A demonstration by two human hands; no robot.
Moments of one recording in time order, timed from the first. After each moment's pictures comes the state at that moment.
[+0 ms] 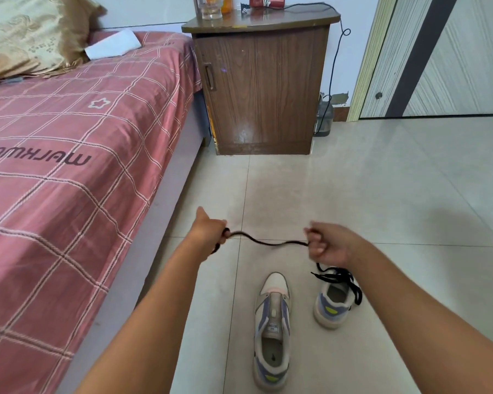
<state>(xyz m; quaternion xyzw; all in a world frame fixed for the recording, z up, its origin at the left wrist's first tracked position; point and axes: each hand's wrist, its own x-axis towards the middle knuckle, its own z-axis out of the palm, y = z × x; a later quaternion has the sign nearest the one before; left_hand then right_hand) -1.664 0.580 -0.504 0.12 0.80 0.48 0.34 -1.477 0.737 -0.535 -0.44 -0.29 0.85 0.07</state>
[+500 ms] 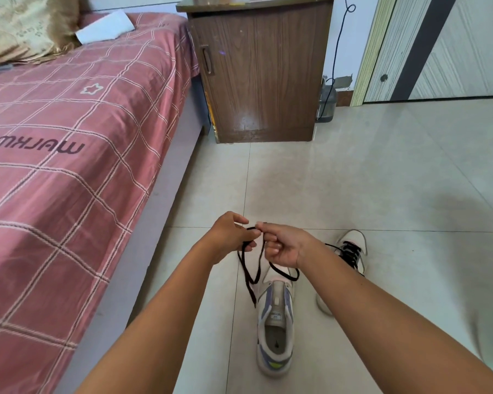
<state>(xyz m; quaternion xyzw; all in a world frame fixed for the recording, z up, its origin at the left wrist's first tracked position) -1.633 0.579 -0.514 0.22 0.76 0.42 0.44 -1.535 0.676 -0.553 -0.40 -0.31 0.86 0.03</state>
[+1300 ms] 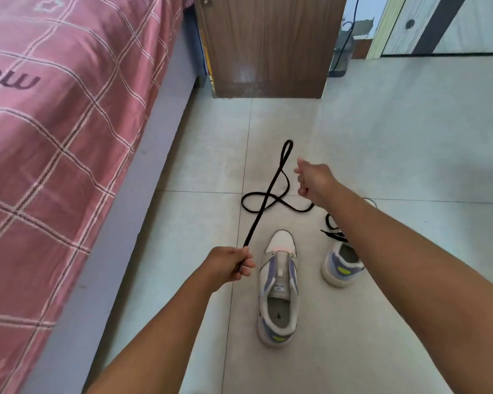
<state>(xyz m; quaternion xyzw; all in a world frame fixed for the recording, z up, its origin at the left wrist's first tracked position) -1.626 0.527 -0.649 0.06 0.71 0.42 0.56 -1.562 0.763 -0.607 -0.54 -0.48 0.66 0.18</state>
